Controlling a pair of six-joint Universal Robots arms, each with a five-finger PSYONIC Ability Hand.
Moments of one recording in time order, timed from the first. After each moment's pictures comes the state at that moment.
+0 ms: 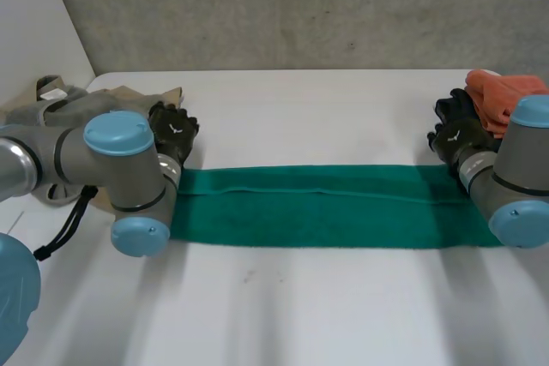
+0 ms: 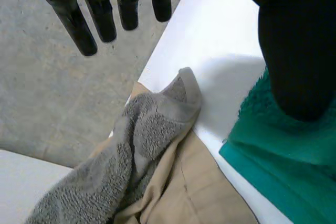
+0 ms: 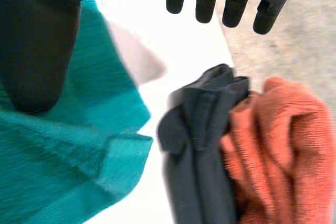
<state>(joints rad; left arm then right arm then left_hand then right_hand) 4.27 -2.39 -1.16 3.41 -1.78 3.92 1.74 -0.80 1.22 -0.13 1.53 2.18 0.19 0.22 0.22 0.21 0.05 0.23 0.21 0.21 0.22 0.05</state>
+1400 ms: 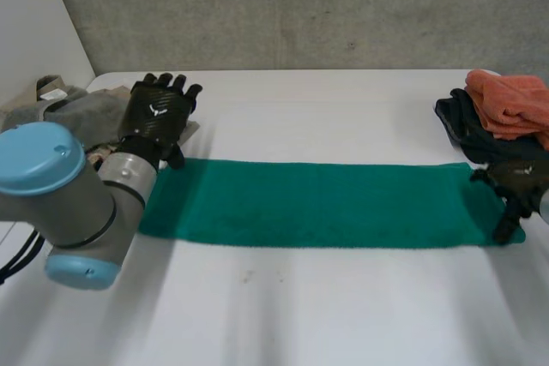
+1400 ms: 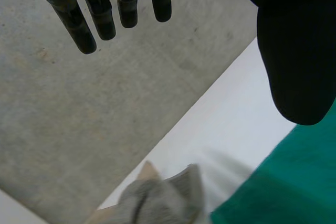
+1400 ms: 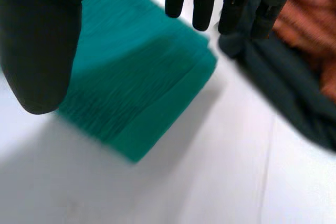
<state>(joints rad) 4.31 -1.97 -1.65 3.66 -1.54 3.59 1.47 -1.10 1.57 0.14 1.31 2.51 0.19 0.21 0.22 0.20 0.05 0.29 0.30 0.30 0.30 0.13</state>
